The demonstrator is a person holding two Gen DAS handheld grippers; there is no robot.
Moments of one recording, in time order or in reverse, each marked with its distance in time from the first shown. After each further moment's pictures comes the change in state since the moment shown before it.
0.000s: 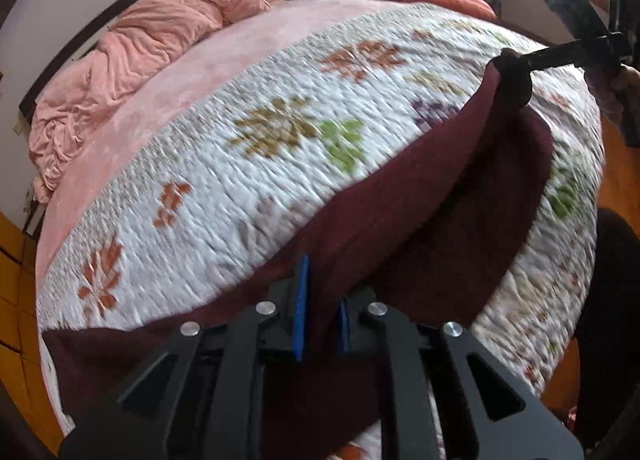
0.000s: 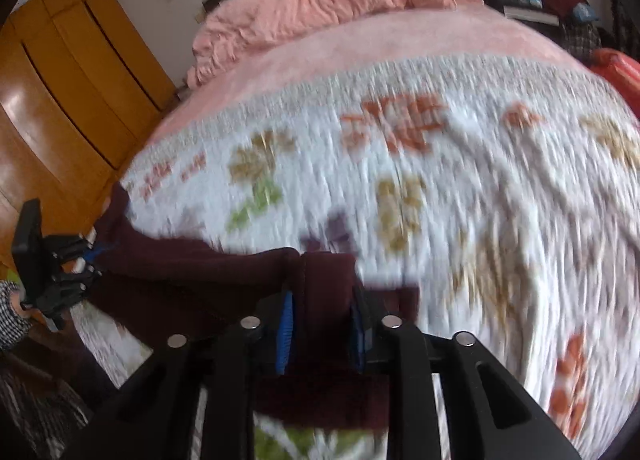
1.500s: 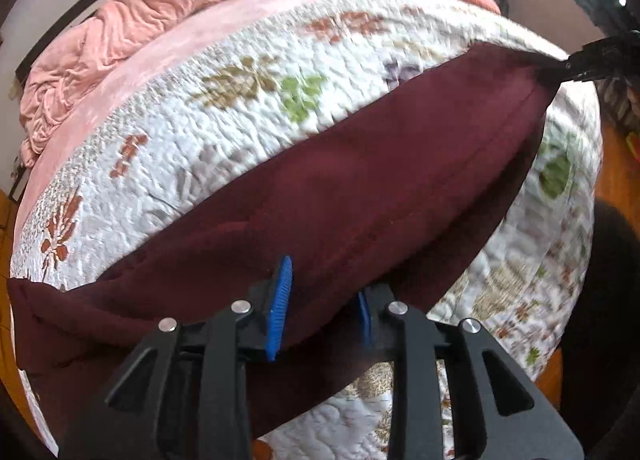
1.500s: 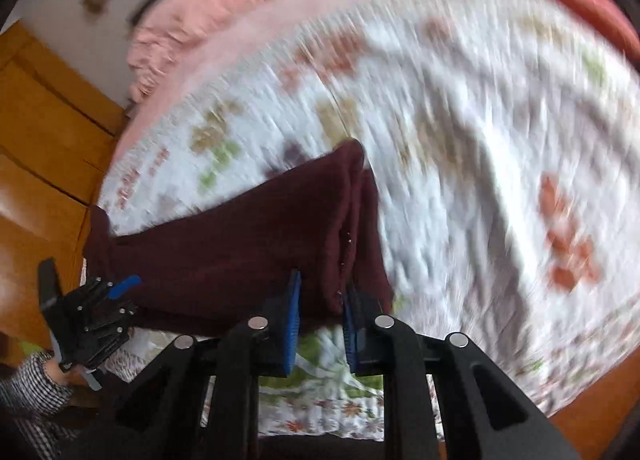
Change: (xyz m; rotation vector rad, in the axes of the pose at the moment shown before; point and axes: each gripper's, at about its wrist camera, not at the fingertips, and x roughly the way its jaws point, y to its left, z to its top) left arm 0.034 -0.043 -0.022 -0.082 0.057 -0.040; right arm -0.011 -0.016 -0.053 0.303 0.147 -0.077
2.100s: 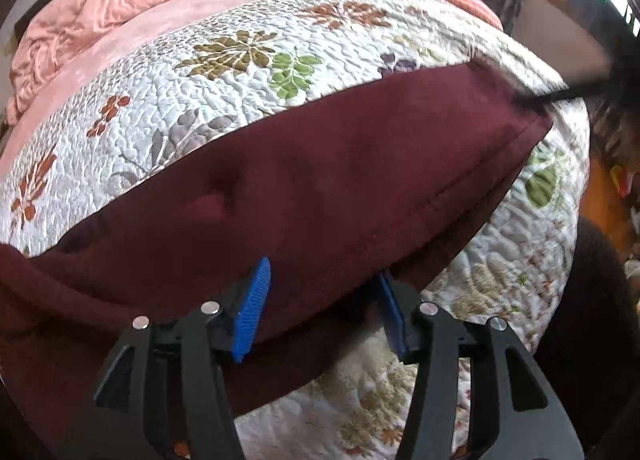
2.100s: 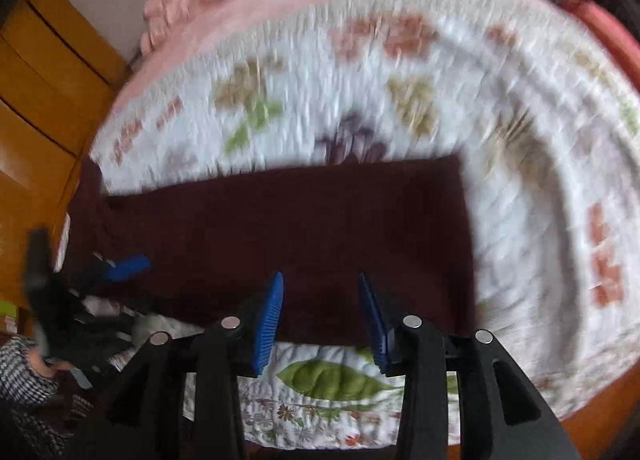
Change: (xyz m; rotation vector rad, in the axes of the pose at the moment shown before) left arm -0.002 0.009 -0.008 -0.140 -0.005 -0.124; right arm 0.041 0.078 -0.001 -0.156 0.065 -0.079
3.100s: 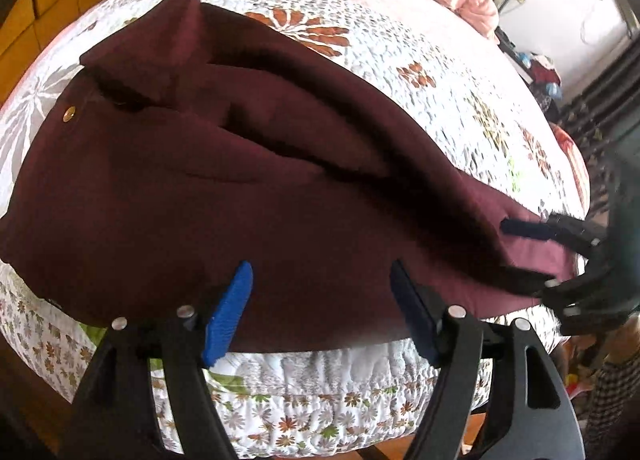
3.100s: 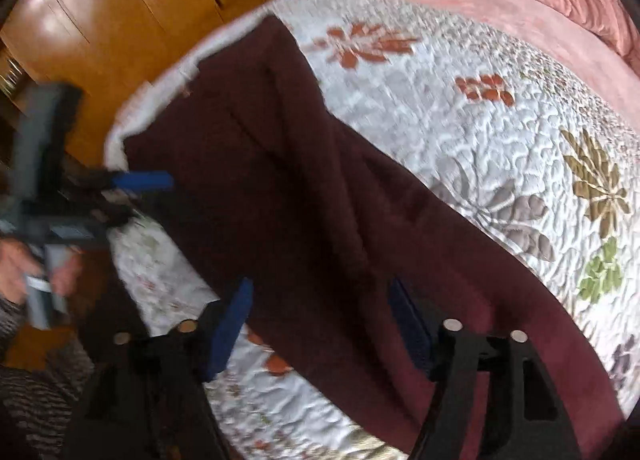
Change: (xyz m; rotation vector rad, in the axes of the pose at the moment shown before) left arm -0.113 0.226 -0.112 -0.747 -0.009 0.067; right arm 0.095 0.320 0.008 -0.707 0.122 0.157
